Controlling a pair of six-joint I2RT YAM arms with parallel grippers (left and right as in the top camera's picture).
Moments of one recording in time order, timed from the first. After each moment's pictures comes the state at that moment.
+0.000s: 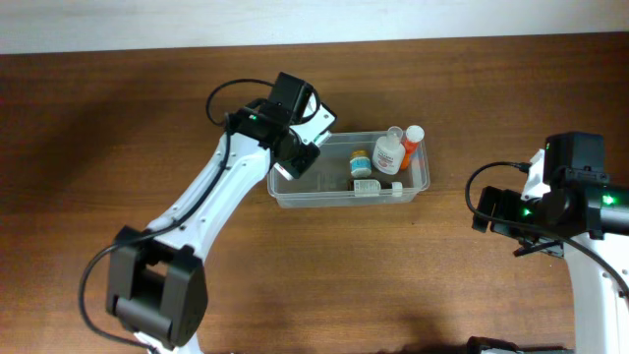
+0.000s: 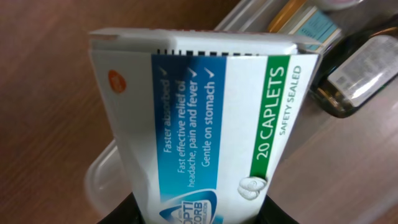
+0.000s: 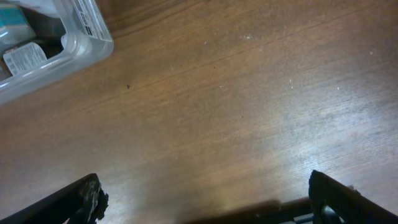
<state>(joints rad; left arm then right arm) -0.47 1.88 1.58 -0.83 0.02 0.34 -0.20 1.21 1.24 -1.37 -0.05 0.18</state>
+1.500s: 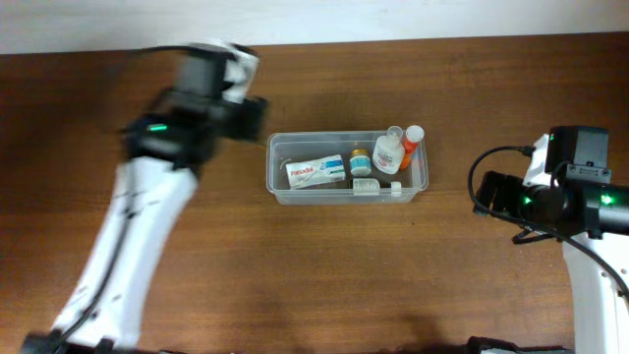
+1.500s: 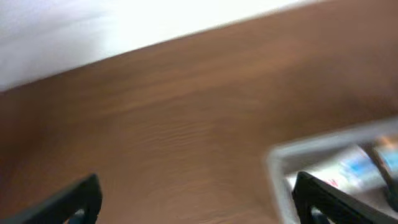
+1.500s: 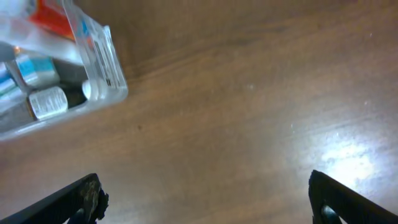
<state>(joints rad) -0.24 1.57 1.61 -0.81 -0.17 0.07 -0.20 1.21 1.23 -1.20 -0.05 0.17</state>
